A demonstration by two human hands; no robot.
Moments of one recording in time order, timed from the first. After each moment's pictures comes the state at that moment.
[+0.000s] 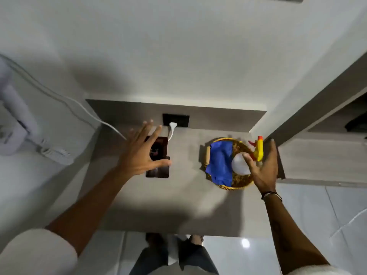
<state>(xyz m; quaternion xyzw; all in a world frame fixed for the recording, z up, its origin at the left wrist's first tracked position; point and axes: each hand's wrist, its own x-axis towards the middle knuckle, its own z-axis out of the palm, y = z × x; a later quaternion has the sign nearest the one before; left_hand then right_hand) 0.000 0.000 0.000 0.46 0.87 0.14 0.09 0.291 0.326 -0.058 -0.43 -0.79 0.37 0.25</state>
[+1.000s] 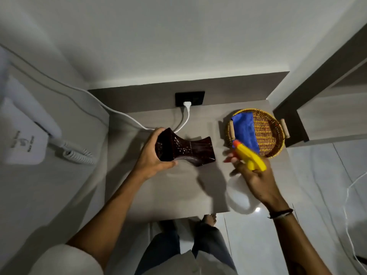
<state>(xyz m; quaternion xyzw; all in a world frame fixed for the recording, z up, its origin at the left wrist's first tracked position) -0.022 -0.071 -0.062 0.37 0.75 0.46 0.28 0.252 0.115 0.006 -0.27 -0.74 0.57 0.22</state>
